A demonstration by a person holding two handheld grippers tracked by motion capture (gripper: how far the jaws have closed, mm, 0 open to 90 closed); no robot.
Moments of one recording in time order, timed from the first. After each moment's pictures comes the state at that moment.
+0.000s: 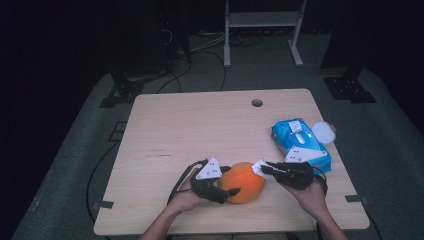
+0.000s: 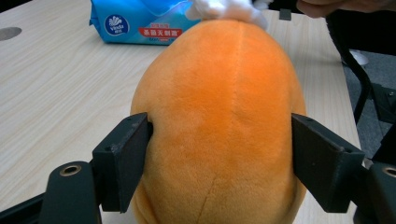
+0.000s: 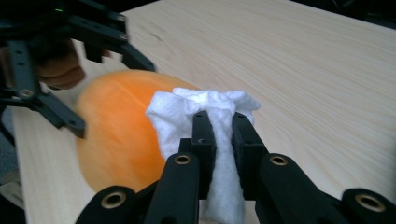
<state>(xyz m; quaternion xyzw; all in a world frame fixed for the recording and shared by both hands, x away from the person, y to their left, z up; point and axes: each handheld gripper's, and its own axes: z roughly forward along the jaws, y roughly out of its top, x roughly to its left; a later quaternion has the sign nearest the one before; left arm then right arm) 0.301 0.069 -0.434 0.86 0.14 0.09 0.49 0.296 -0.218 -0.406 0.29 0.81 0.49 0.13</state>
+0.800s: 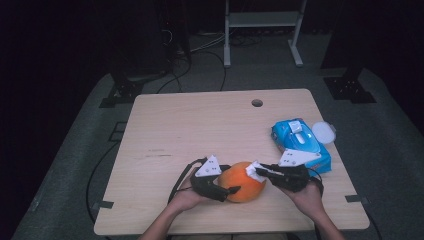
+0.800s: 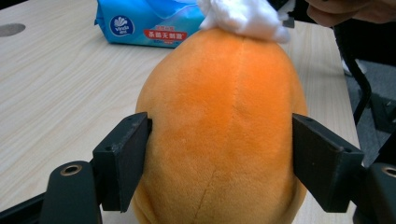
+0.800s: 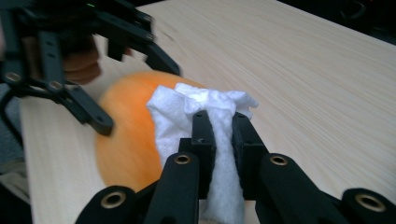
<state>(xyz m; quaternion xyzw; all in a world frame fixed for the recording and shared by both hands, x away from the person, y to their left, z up) 0.308 0.073 -0.435 0.85 0.16 0.08 0.50 0.291 -0.208 -0.401 0.27 0.82 0.48 0.15</state>
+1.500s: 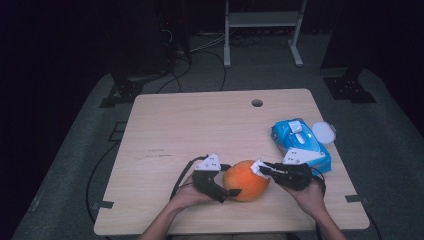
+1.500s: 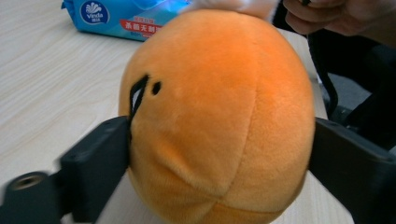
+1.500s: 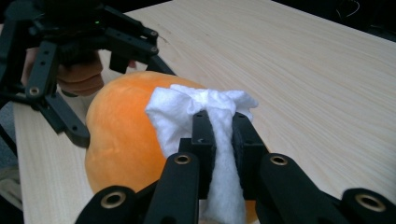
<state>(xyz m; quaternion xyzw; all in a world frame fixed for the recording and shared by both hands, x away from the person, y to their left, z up) 0.319 0.068 -0.446 0.84 0.15 0.02 0.52 0.295 -0.214 -0.406 0.28 0.82 0.49 0.14</state>
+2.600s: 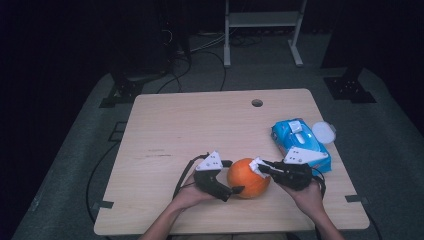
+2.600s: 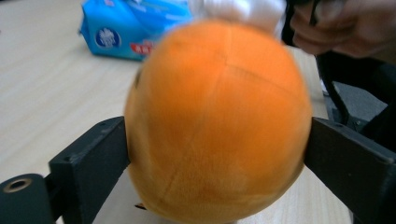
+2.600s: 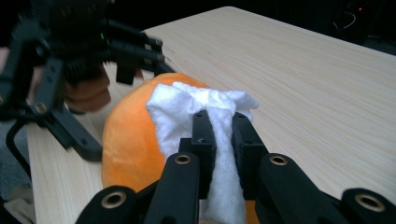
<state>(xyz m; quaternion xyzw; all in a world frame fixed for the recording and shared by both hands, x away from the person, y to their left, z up) 0.316 0.061 -0.436 0.83 0.16 0.03 0.53 0.291 -0.214 -0.399 0.29 0.80 0.51 0.14</state>
